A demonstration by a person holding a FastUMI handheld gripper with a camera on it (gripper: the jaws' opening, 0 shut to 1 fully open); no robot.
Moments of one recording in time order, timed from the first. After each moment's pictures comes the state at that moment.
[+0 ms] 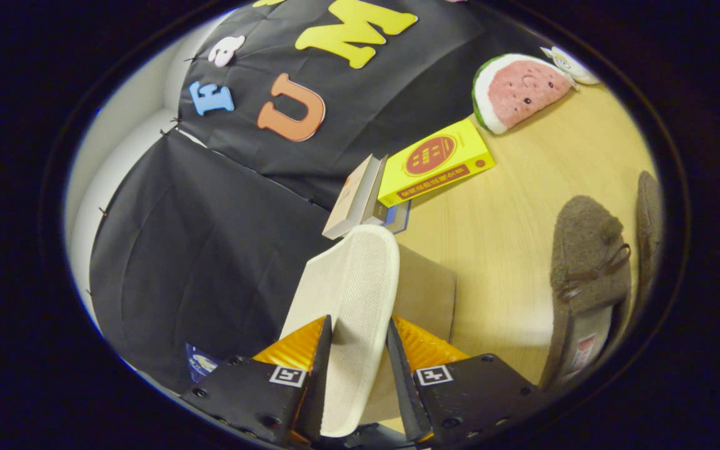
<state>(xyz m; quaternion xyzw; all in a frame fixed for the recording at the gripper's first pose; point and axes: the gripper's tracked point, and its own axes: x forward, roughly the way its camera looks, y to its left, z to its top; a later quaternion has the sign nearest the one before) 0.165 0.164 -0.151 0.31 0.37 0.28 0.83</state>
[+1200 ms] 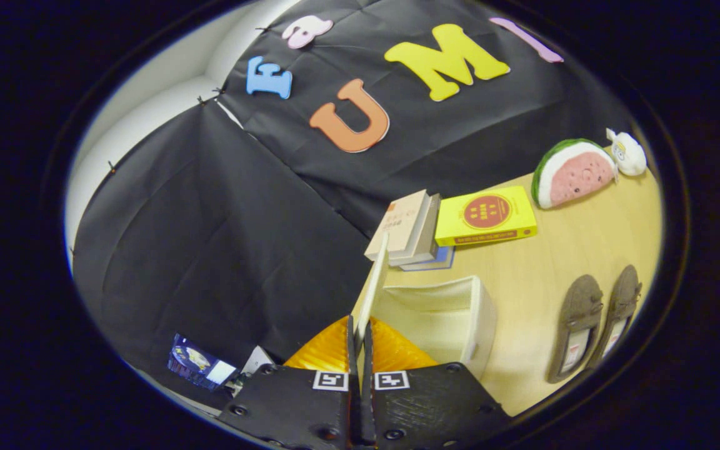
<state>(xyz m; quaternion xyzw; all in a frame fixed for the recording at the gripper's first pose) 0.126 0.258 0.022 0.22 0.31 0.28 0.88</state>
